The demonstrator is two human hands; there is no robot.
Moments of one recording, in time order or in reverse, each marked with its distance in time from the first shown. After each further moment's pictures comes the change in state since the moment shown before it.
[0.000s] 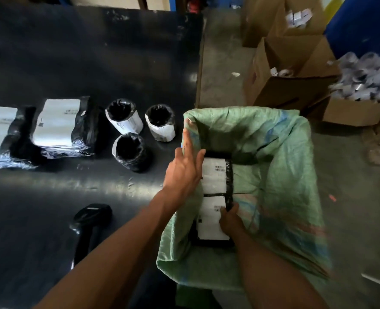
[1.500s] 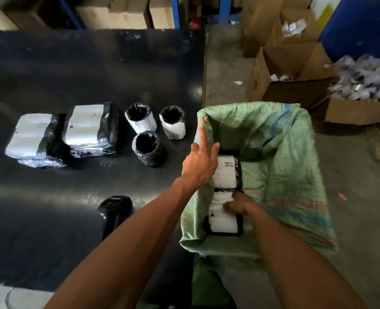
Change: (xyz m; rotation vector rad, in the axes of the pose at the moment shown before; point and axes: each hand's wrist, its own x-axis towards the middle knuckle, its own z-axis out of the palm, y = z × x) left_hand -0.016 0.006 -0.007 -0.091 -0.108 -0.039; right_hand -0.039 -0.041 -0.042 -0.498 -0.166 -0.185
